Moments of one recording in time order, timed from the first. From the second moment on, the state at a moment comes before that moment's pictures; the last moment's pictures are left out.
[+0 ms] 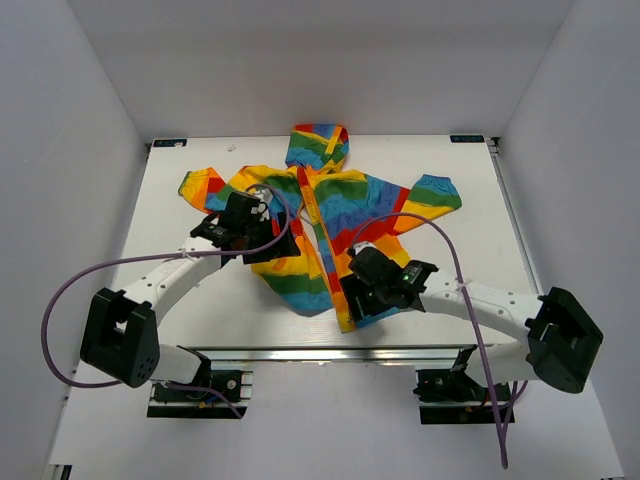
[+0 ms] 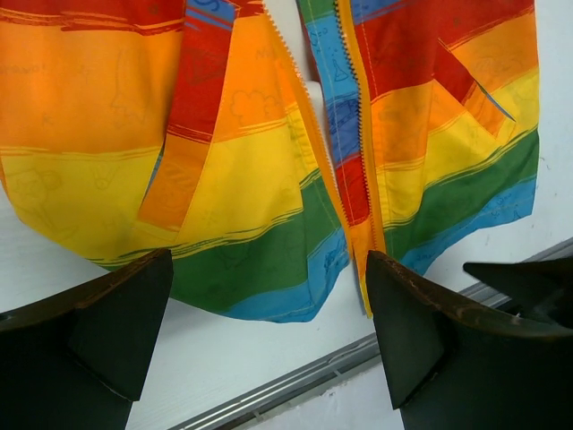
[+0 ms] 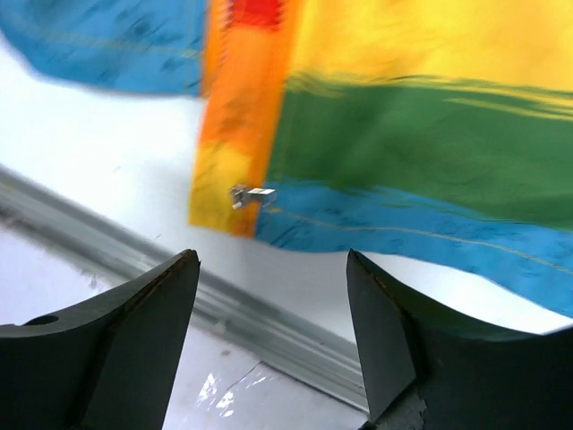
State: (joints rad) left arm -0.43 1.37 0.95 -0.45 0.21 -0.53; right arm 0.99 1.31 0.81 -0.58 0.08 0.49
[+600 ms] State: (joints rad) left arm -0.44 1.37 0.95 -0.45 0.21 -0.54; right arm 0.84 1.50 0.78 -0.40 -0.06 0.46
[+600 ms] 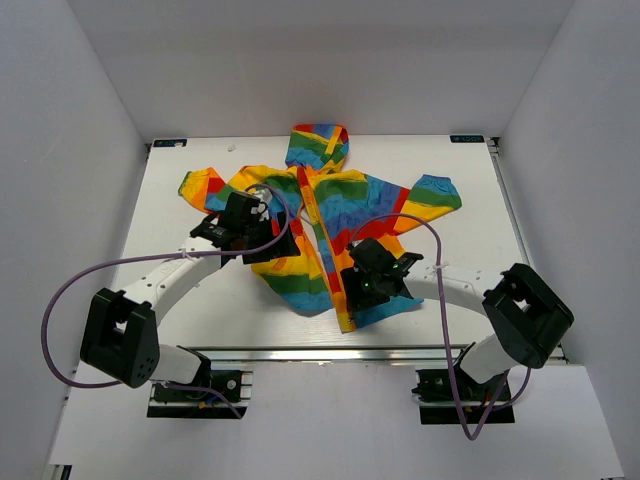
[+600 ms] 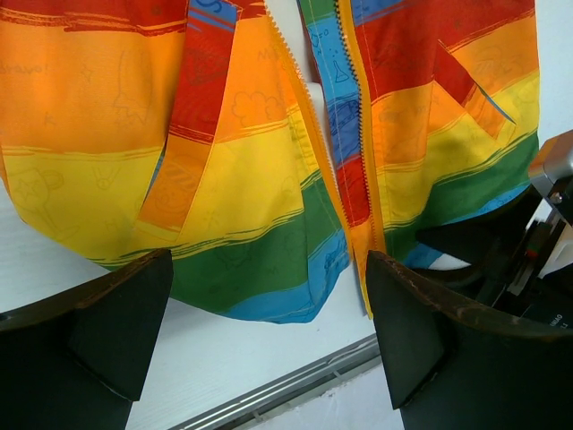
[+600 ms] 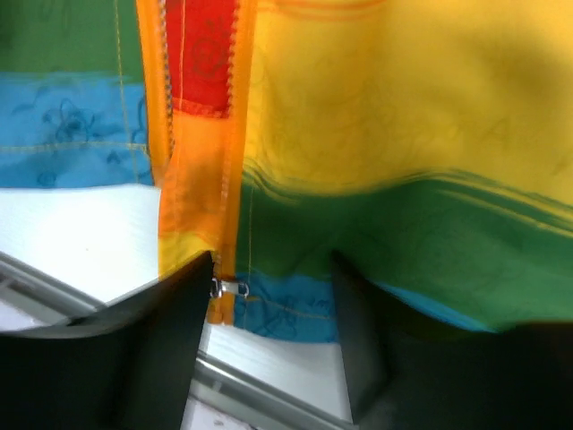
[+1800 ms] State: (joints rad) left arm -0.50 1.14 0.77 -0.11 0.65 -0.56; right arm 0.84 1.14 0.72 -0.10 -0.07 0.51
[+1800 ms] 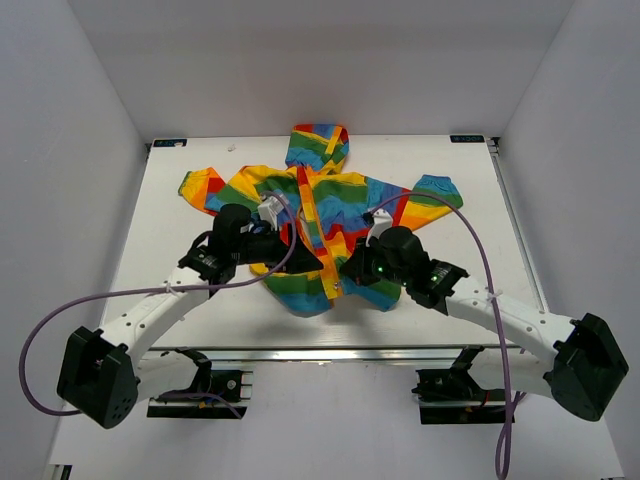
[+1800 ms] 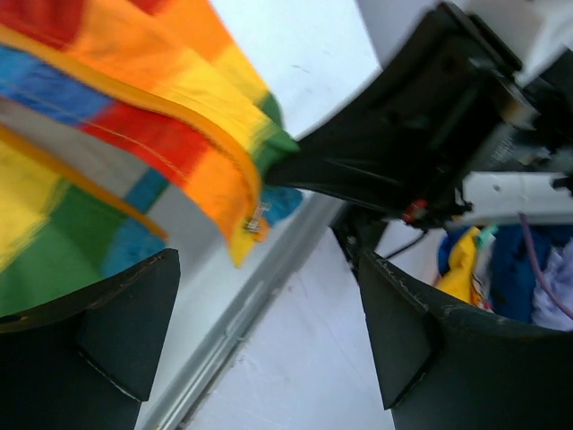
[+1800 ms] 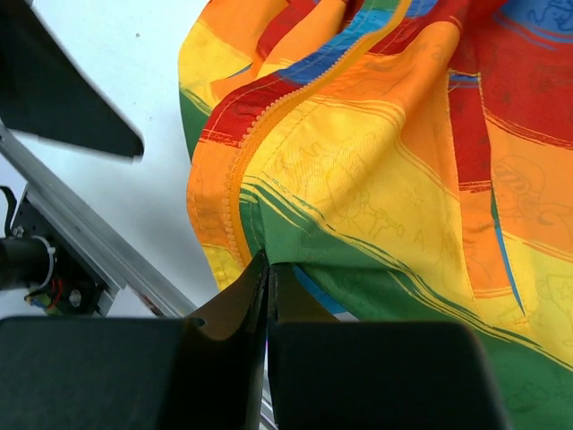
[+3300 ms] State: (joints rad) left arm -0.92 1.21 0.77 -0.08 0.11 -0.62; right arm 0.84 1.00 0.66 -0.01 -0.10 0.56
